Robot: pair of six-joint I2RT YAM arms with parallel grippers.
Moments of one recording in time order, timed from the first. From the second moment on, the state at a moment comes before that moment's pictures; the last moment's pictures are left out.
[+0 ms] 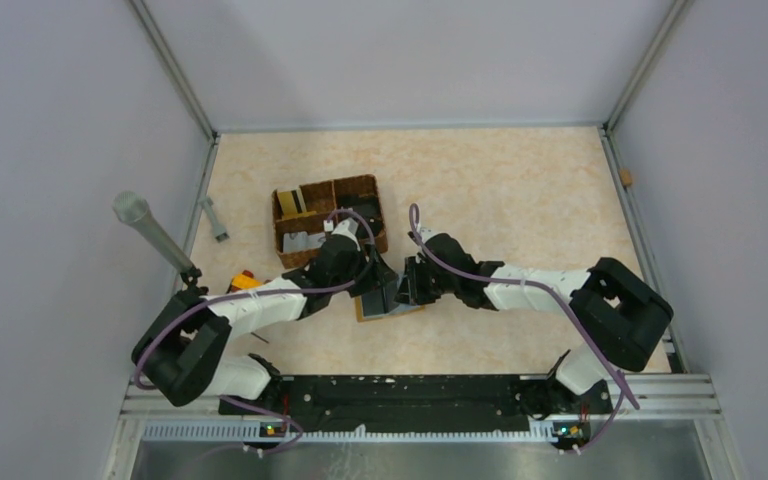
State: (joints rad) left arm -0.67 1.34 0.56 0.13 0.06 -0.92; right arm 0.88 1.55 0.74 0.10 -0.21 0.70
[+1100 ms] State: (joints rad) left arm -0.67 1.41 0.57 0.16 0.11 -0.92; right arm 0.88 1.55 0.76 0.07 -0.21 0.68
